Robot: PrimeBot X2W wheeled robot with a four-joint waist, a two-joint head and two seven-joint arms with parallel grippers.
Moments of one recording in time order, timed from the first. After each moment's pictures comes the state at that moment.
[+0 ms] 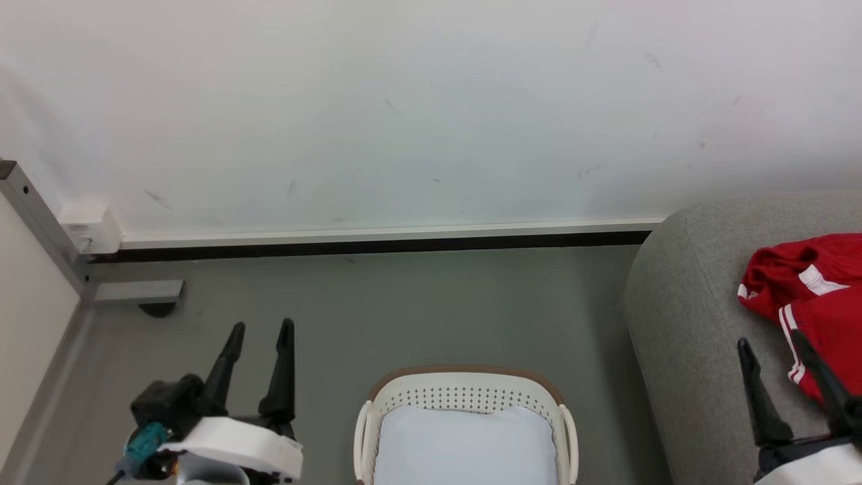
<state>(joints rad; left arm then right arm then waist) -0.21 0.10 -0.11 0.31 -0.36 -0.09 -0.26 -0.13 -0.32 0.10 0.23 0.35 0.13 -0.22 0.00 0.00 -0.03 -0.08</state>
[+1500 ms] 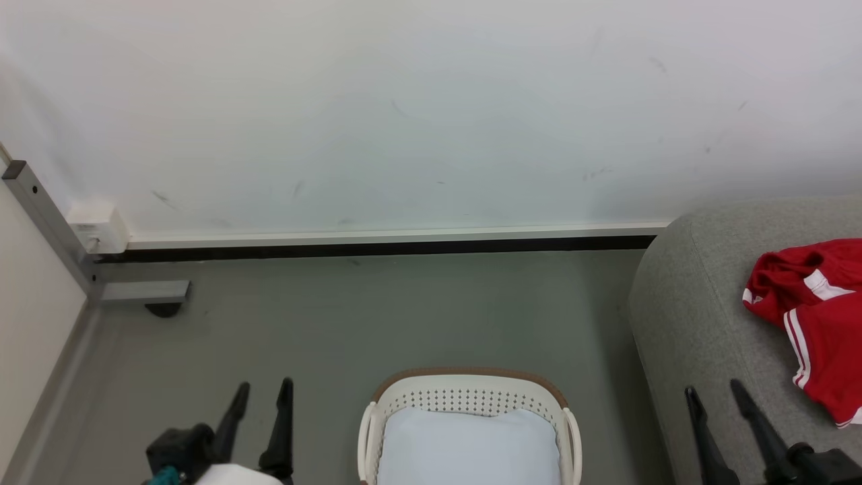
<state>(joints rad) -0.12 0.05 -0.03 0.39 -0.25 -0.13 -0.26 -0.01 -0.16 0.12 0.21 0.31 0.13 -0.26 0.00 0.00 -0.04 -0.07</state>
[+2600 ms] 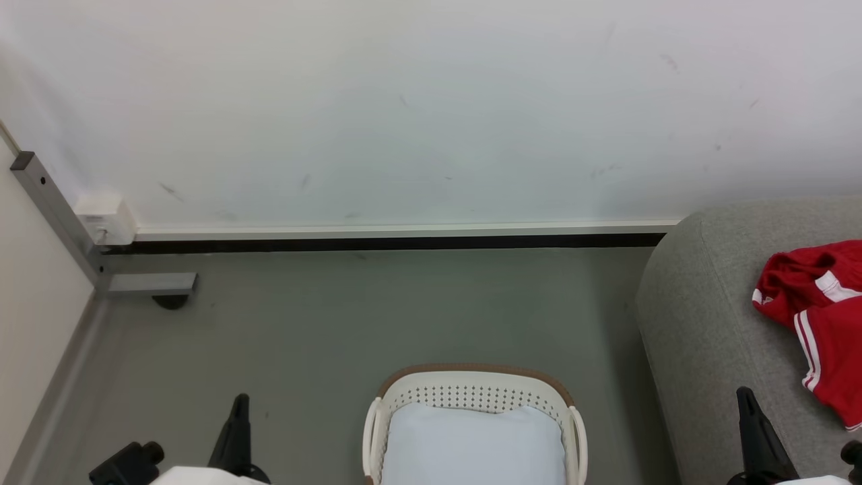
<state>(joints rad) -0.09 0.04 0.01 0.37 -0.71 -0.13 -0.13 -0.01 -0.12 0.06 0.25 0.76 0.13 -0.14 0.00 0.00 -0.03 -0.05</state>
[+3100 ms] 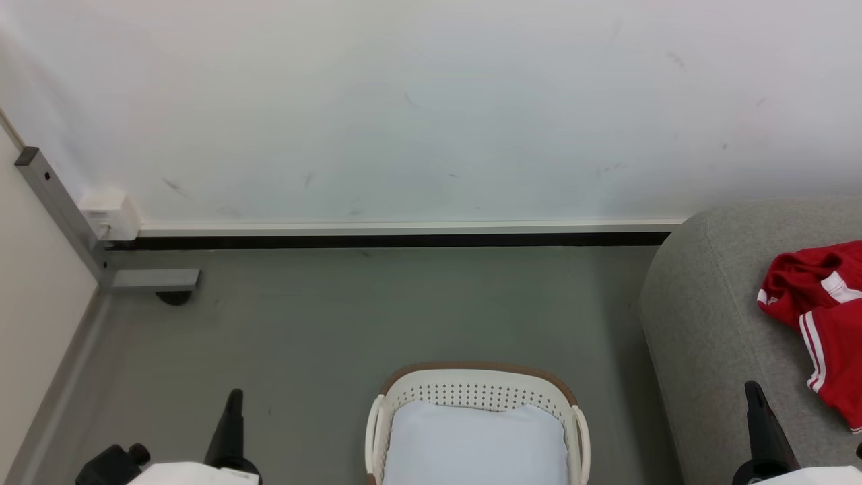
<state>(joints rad) -0.09 0.04 0.03 0.35 -0.91 -0.13 -0.08 -0.03 -0.11 0.02 0.25 0.95 0.13 -0.09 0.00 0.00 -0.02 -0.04</state>
